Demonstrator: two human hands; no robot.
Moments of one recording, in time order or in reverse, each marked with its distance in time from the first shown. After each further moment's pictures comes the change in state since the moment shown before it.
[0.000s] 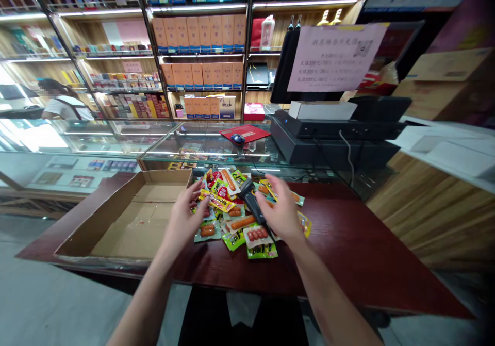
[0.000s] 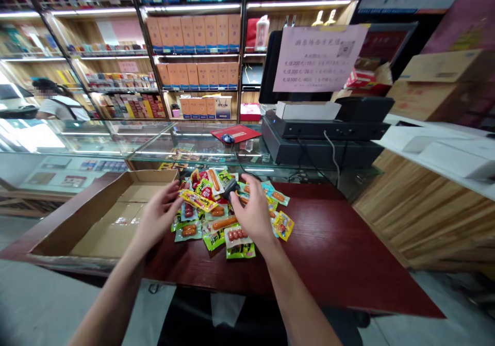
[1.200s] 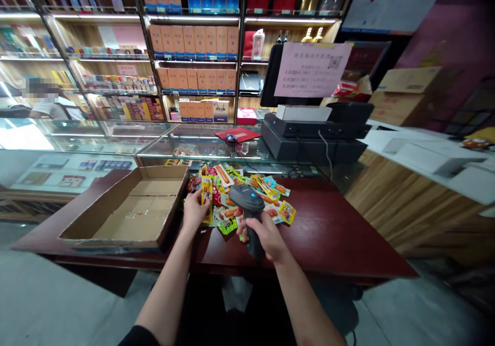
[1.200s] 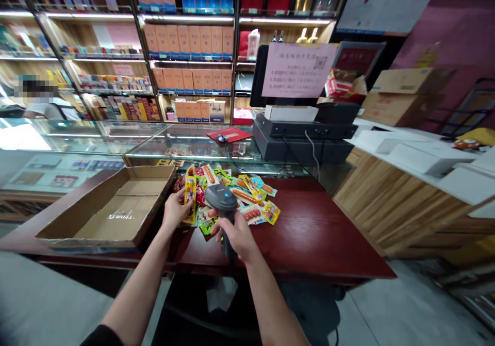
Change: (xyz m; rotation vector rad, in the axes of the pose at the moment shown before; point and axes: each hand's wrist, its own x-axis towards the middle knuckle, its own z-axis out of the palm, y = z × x) left_hand -0.003 -0.069 0.065 0.126 0.050 -0.139; right_hand -0.077 -0.078 -0.029 0.953 -0.375 0.604
